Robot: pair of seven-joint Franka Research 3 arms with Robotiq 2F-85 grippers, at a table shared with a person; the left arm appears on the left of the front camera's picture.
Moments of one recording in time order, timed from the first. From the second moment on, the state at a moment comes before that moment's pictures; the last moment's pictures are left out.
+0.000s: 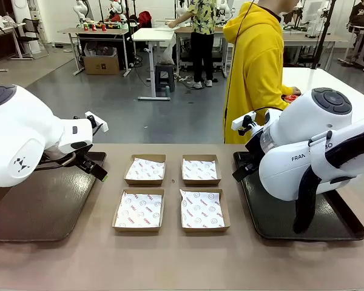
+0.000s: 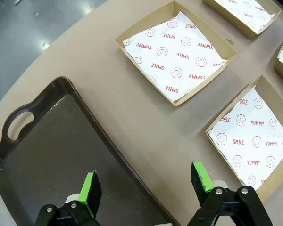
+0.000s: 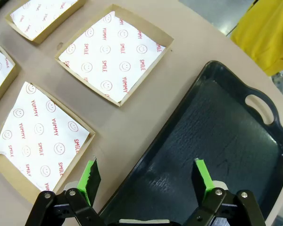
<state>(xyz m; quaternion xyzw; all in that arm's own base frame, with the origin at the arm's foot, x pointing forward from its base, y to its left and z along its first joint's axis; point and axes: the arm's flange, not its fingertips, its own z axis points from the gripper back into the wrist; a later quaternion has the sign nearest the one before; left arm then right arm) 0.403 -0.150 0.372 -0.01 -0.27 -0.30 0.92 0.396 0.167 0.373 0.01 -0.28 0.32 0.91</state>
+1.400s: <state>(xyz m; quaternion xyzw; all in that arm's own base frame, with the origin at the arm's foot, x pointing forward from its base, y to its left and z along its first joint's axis) 0.318 -0.114 0.489 -0.03 -0.17 -0.40 0.90 0.283 0.160 0.512 0.00 -0.21 0.37 0.91</state>
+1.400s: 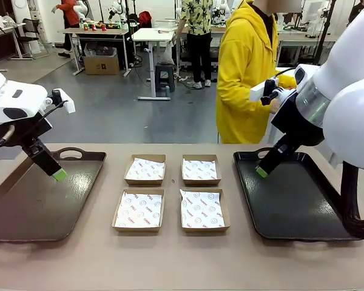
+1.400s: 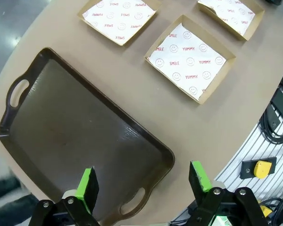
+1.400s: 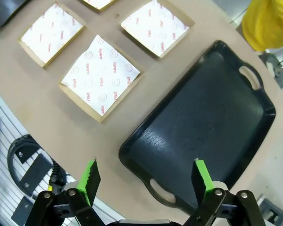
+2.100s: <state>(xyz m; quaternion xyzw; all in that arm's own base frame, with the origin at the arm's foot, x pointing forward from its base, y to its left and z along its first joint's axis) 0.299 0.022 0.523 -0.56 -0.17 -0.23 0.78 0.265 -0.021 0.578 0.48 -0.25 0.07 0.84</state>
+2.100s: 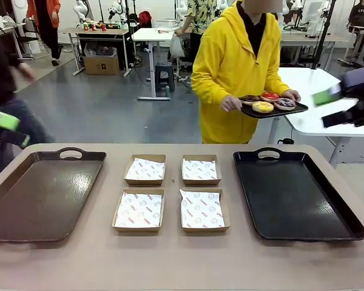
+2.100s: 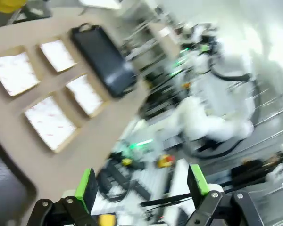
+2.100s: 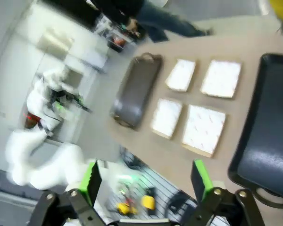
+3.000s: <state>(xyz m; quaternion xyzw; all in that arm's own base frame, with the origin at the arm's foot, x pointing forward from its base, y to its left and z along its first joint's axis) 0.332 0.142 0.435 -0.65 -0.10 0.06 0.75 0.211 -0.160 0.476 0.61 -0.16 -0.04 0.78</state>
